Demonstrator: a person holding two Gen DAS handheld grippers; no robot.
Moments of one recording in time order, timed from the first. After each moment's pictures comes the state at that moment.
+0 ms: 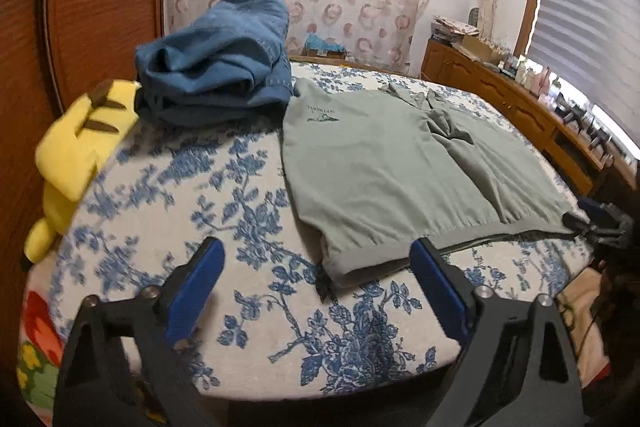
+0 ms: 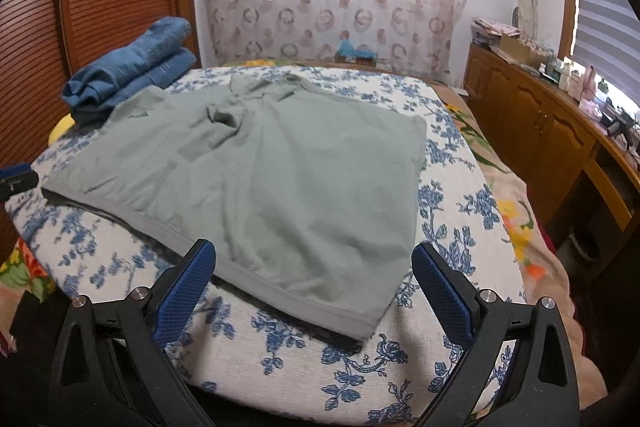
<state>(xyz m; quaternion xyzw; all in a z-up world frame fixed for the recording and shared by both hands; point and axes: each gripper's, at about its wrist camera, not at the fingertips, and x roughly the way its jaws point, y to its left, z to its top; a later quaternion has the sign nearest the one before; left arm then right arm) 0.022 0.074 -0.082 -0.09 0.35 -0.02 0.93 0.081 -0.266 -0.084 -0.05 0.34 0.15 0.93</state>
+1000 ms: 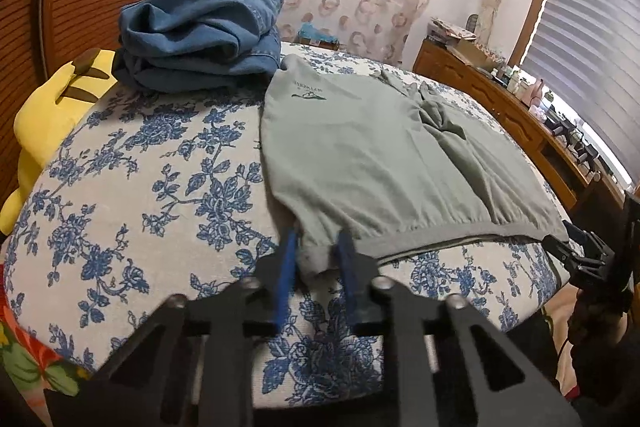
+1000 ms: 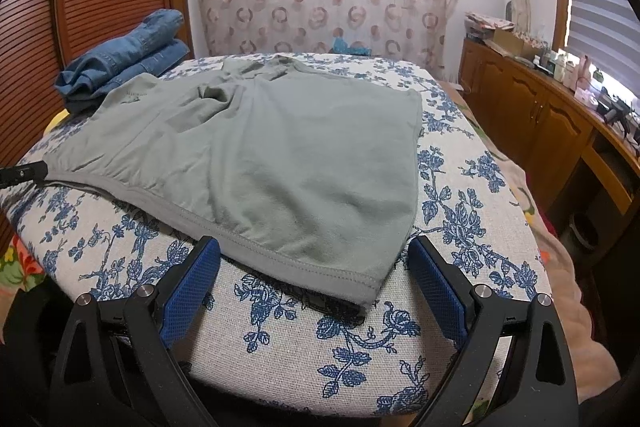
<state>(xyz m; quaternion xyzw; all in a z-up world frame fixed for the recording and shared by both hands) 0.027 0.065 -0.098 -0.13 0.36 -0.04 0.92 0.070 -0.271 -0.104 -0.05 0.34 0.14 0.93</state>
